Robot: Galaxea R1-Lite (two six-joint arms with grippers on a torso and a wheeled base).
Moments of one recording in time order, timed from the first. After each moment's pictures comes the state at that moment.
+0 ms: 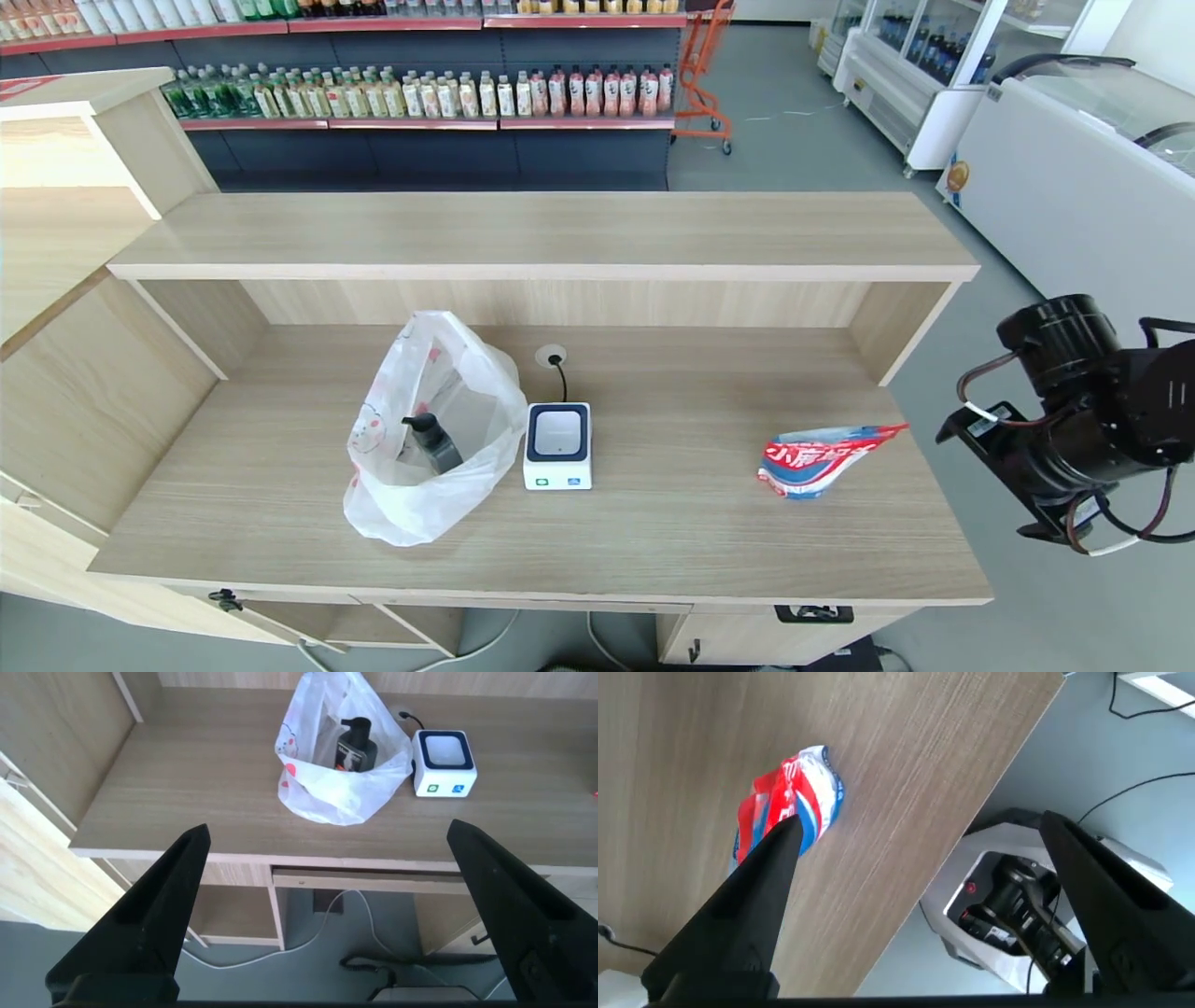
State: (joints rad) left arm 0.00 0.00 0.00 0.00 -0.01 -0.01; right arm 0.07 1.73 -0.98 0.21 -0.27 1.12
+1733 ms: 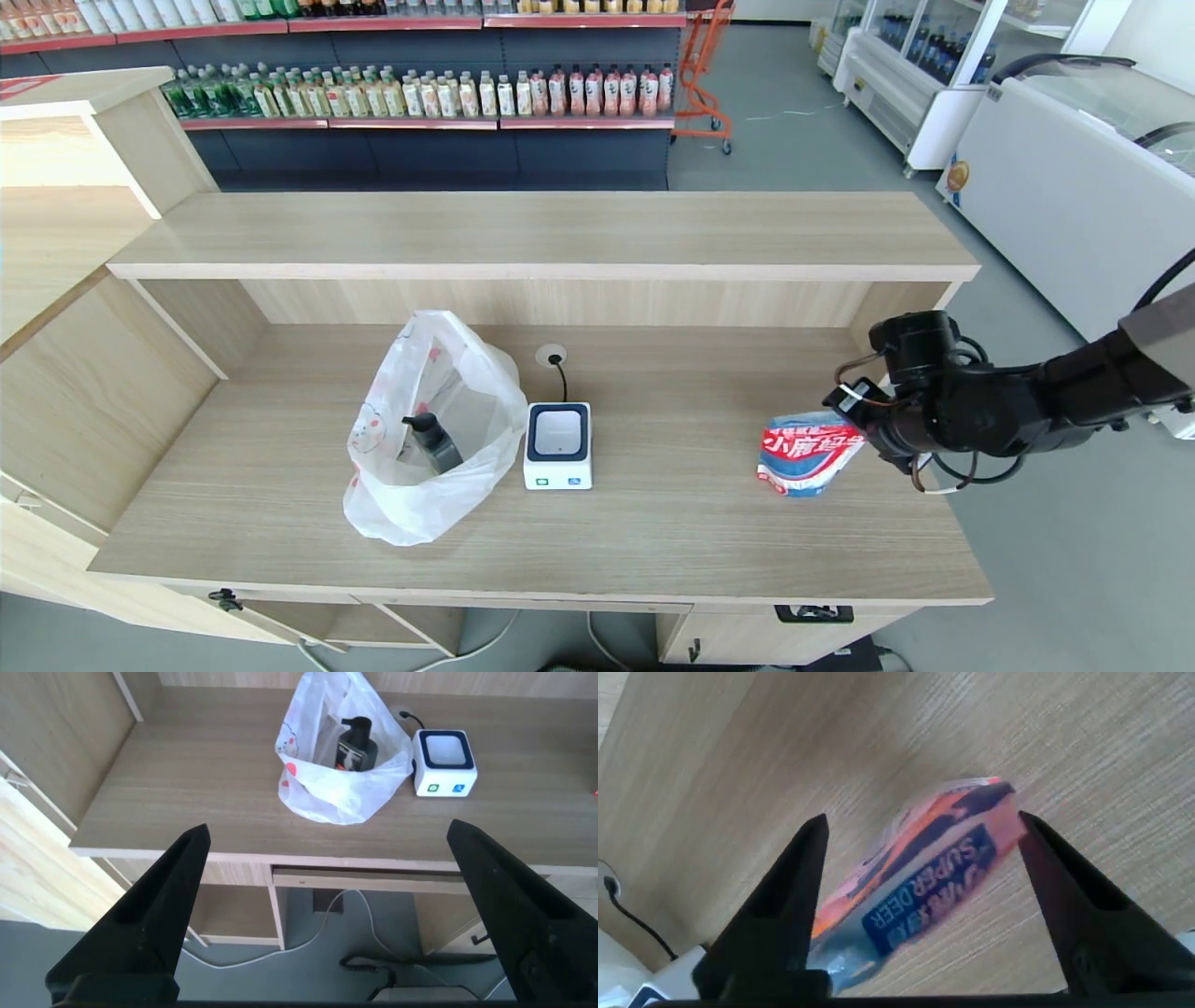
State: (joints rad) left arm 0.00 0.00 0.00 0.00 -0.01 -0.01; right arm 0.17 2.08 -1.13 -0.26 -0.25 0.89
